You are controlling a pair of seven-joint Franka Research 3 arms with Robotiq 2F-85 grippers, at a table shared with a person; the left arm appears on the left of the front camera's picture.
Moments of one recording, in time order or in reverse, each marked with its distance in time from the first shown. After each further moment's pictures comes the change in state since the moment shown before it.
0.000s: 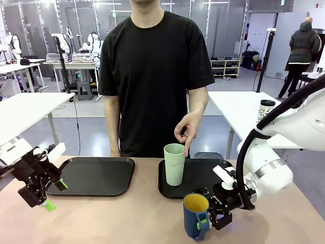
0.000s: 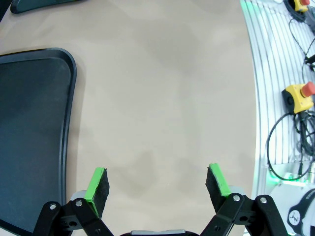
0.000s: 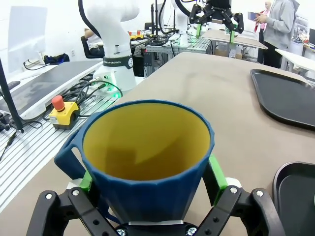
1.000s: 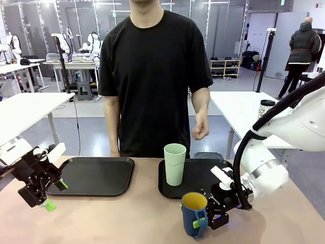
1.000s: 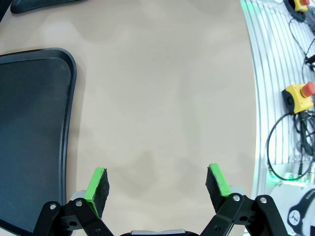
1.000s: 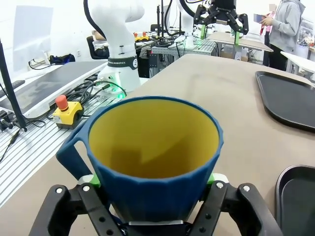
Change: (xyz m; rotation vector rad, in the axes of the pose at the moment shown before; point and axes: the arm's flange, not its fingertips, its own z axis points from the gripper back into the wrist) left arm 0.000 0.000 0.000 0.000 0.000 0.000; right arm -0.004 -0.007 -0.003 0.032 -0.008 0.003
